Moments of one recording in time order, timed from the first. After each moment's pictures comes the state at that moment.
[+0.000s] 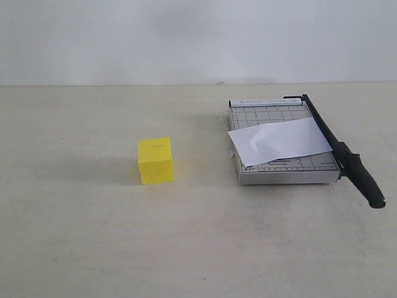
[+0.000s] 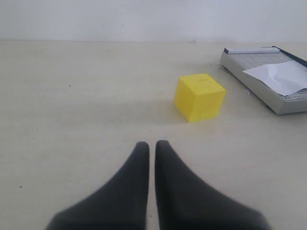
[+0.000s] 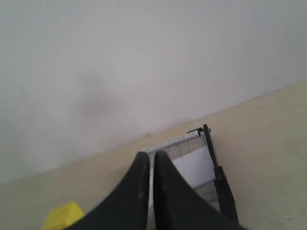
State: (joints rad) left arm -0.25 0.00 0.00 -0.12 0.37 -0.02; right arm 0.03 0.03 -0.22 0.38 0.32 0.08
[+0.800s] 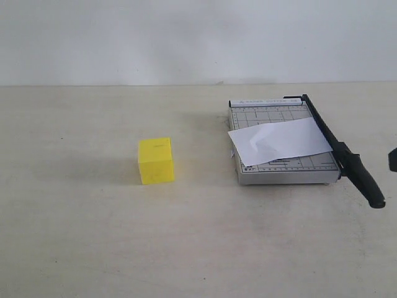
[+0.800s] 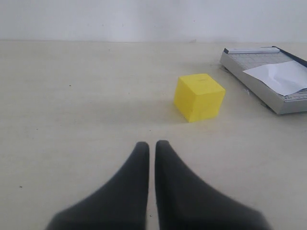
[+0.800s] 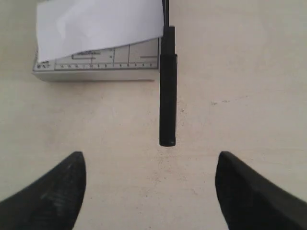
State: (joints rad) left arm -0.25 0.00 0.00 -0.12 0.37 -0.02; right arm 0.03 0.97 -0.68 0.17 0.74 -0.09
